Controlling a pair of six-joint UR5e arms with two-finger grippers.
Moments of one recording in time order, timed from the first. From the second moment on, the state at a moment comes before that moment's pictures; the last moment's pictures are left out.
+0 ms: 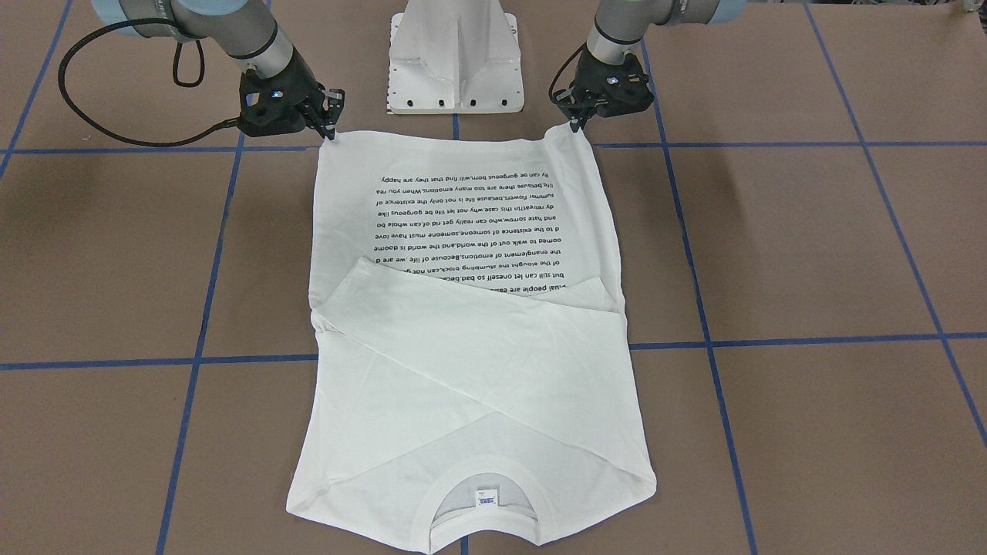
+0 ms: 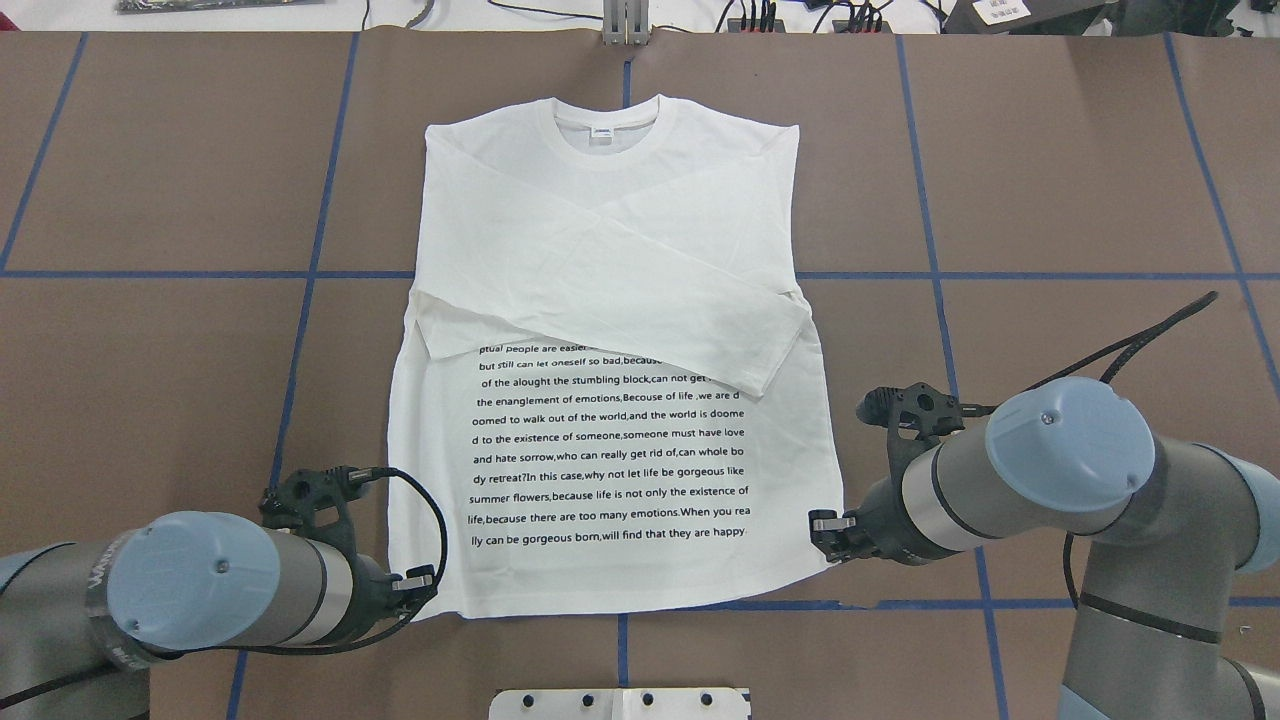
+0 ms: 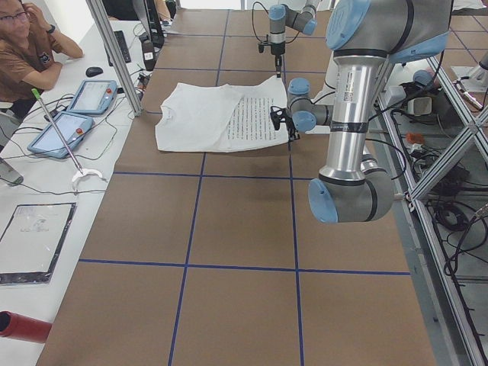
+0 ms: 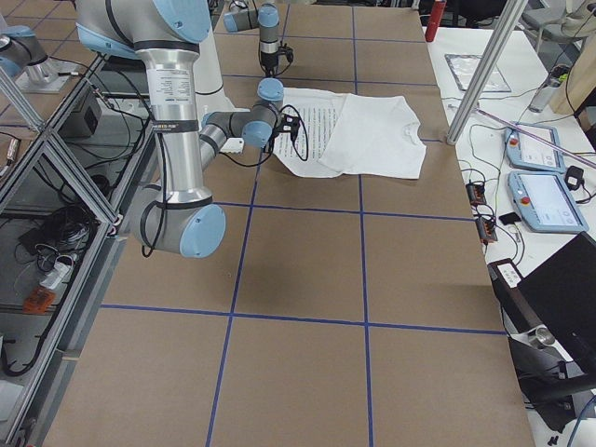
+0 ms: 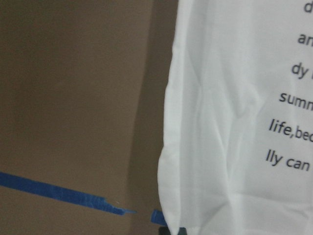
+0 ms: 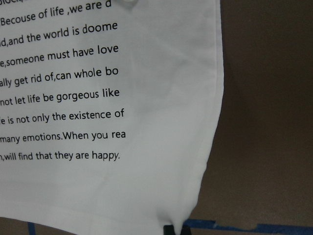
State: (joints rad) left arm -0.22 -1.71 -2.15 -1.76 -1.75 -1.71; right arm 0.40 -1.44 2.12 -1.32 2.01 1.40
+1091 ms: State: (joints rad) left arm -0.14 -1.71 -2.44 -1.43 -1.89 -1.73; right arm 0.47 -1.56 2.29 -1.32 2.40 1.39
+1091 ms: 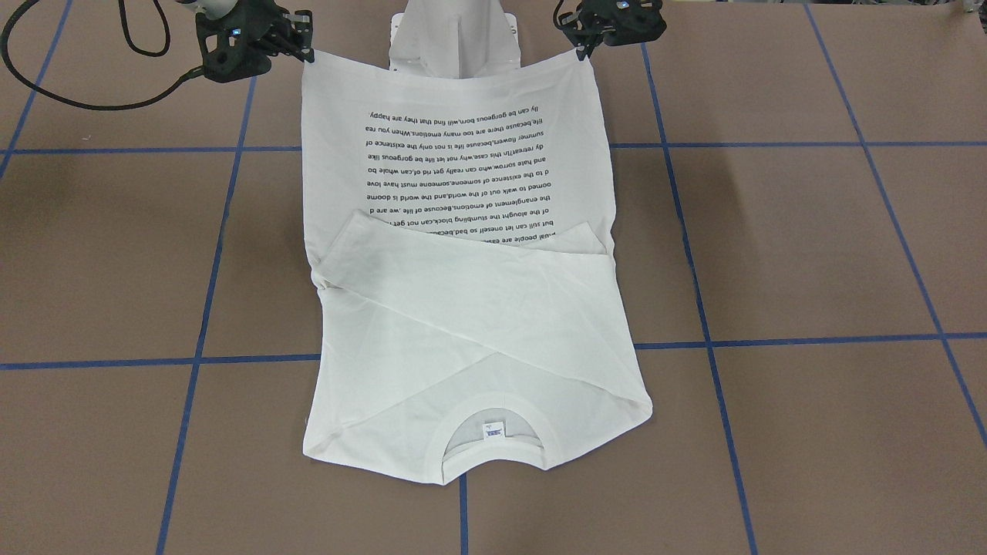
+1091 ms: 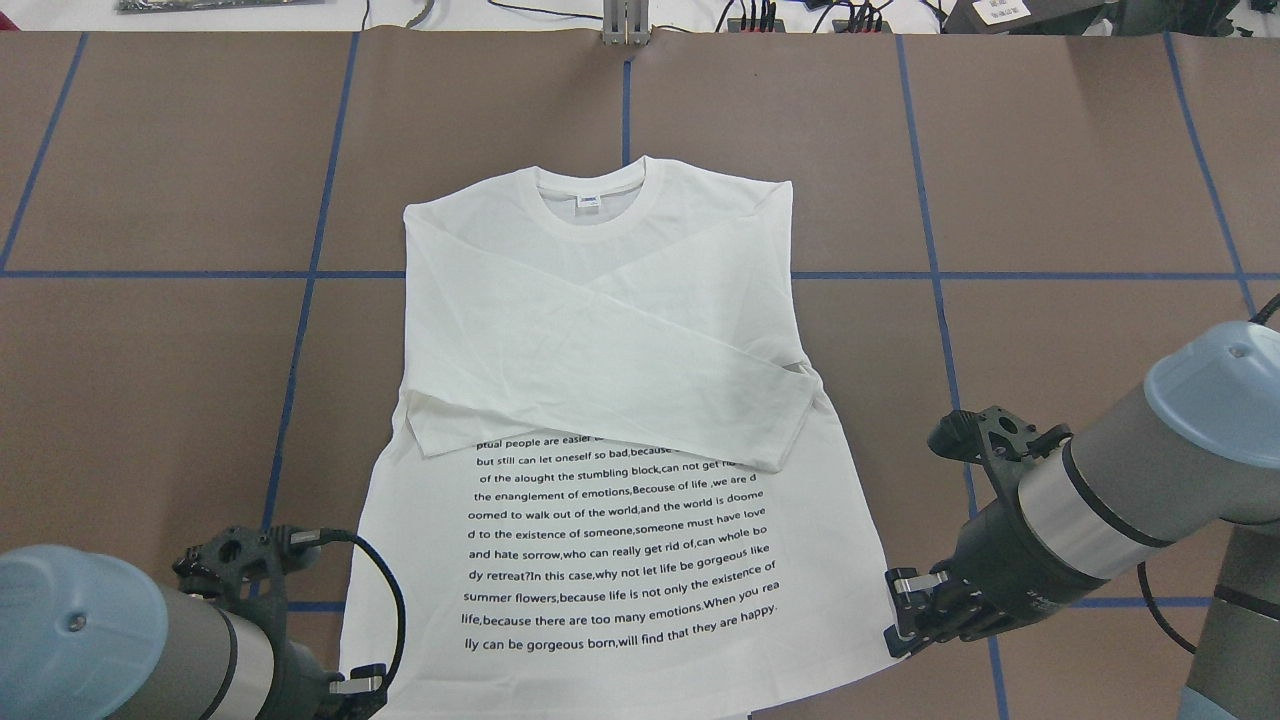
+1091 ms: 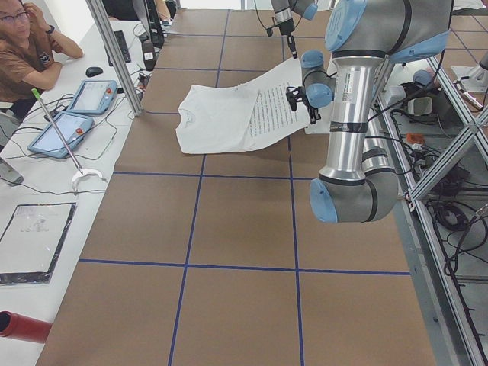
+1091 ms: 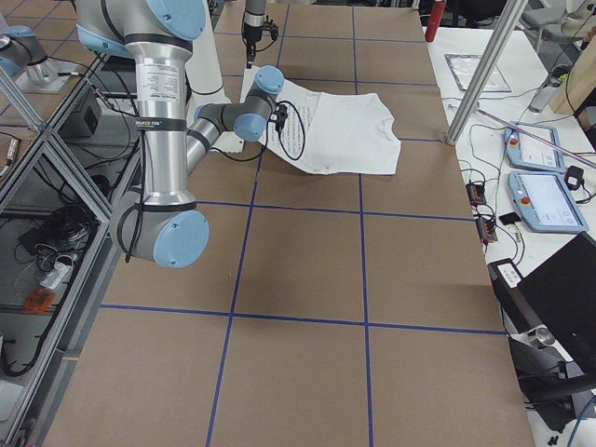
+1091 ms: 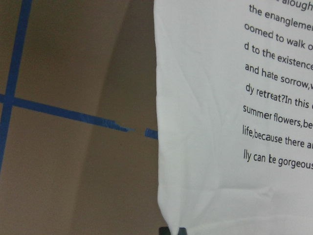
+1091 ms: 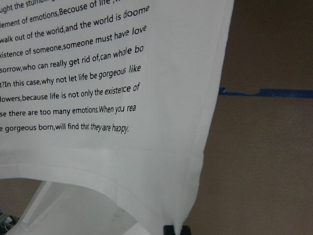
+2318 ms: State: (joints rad) left arm -0.46 -1.81 -2.36 -1.40 -1.97 -1.56; right arm 0.72 -1.36 2.13 -1.32 2.41 1.35
